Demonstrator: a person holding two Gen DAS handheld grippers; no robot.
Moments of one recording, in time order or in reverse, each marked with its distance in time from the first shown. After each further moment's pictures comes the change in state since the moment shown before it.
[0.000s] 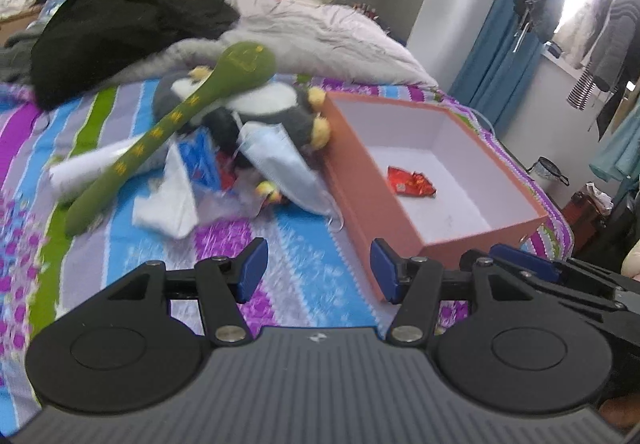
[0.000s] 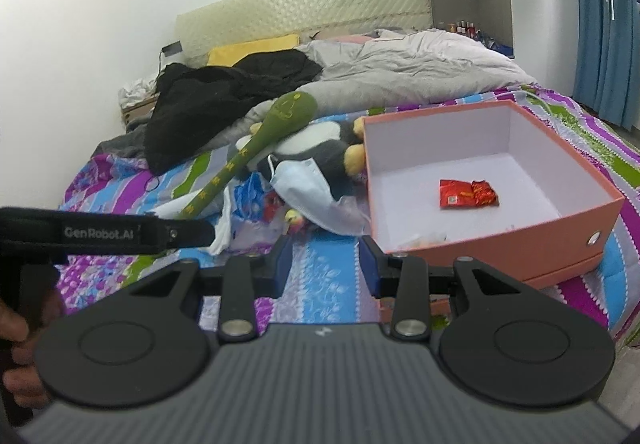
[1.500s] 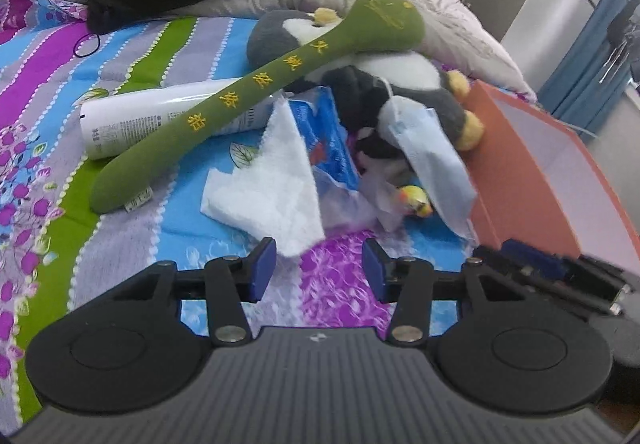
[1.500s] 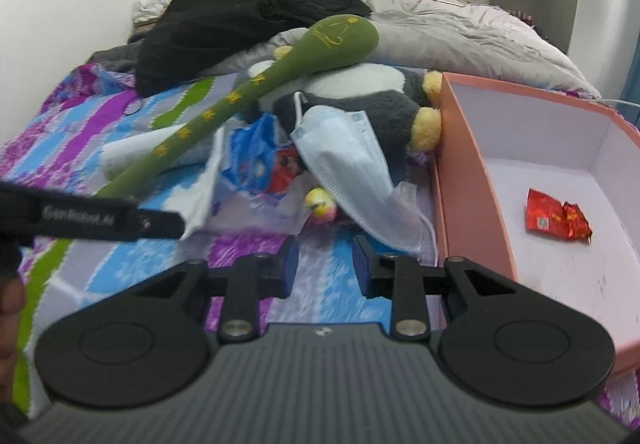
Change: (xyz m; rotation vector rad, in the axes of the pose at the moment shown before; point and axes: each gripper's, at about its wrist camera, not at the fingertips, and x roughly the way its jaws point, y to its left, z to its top) left arm 0.132 0.123 0.014 -0.193 0.066 0.153; right arm 0.181 0.045 0.003 -0.207 0.138 -0.003
